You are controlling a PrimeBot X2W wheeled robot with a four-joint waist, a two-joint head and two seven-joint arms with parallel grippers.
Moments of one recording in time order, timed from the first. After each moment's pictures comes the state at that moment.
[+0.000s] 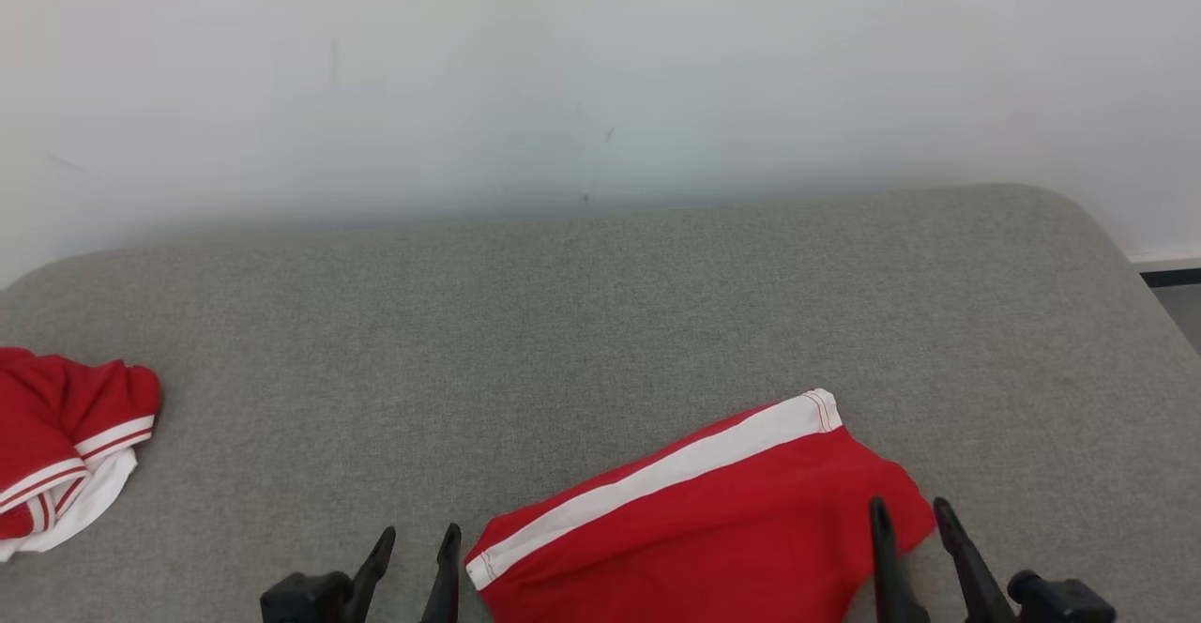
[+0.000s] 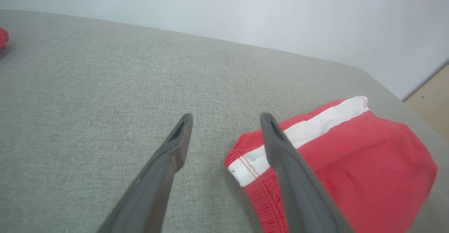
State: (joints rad) left arm -0.20 0.37 -0.69 0.33 -0.88 0.15 -0.26; right arm 0.08 -0.05 0.07 0.18 0.32 0.13 -0.26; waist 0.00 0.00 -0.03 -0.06
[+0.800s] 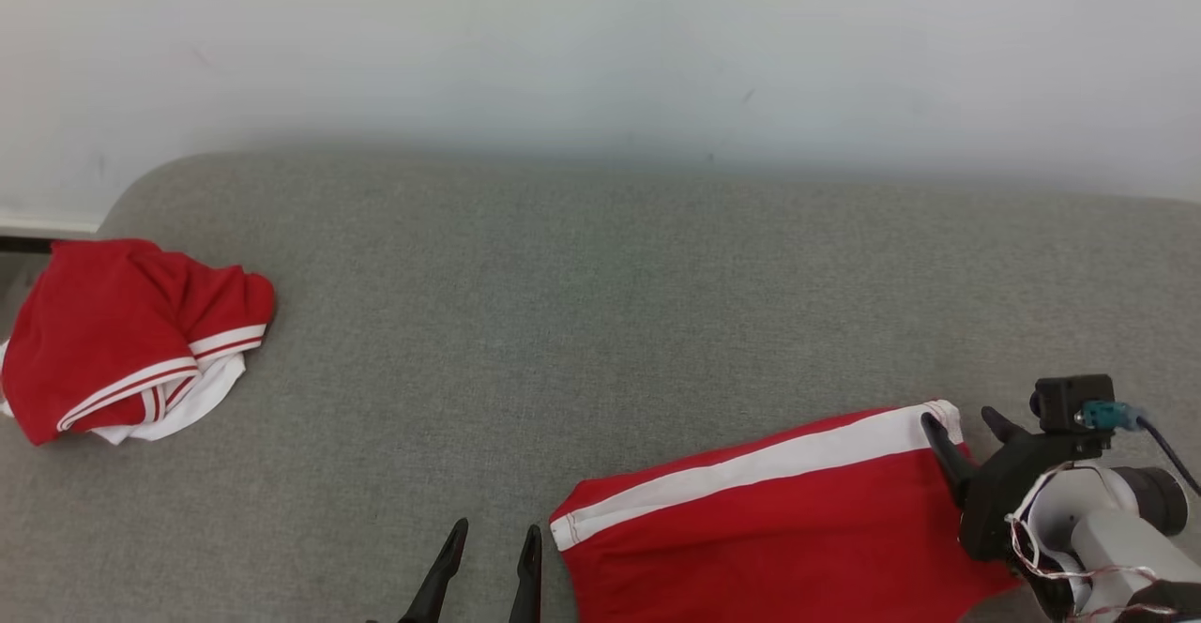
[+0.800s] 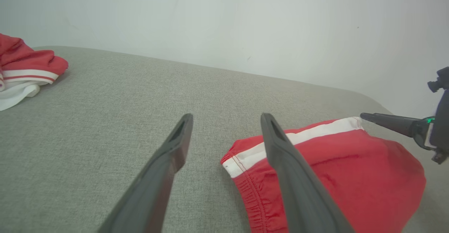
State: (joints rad) left arm 0.00 0.19 -0.53 0.07 -0.46 0.16 -0.26; right arm -0.48 -0.41 0.45 0.81 0.63 0.13 0.02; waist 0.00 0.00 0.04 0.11
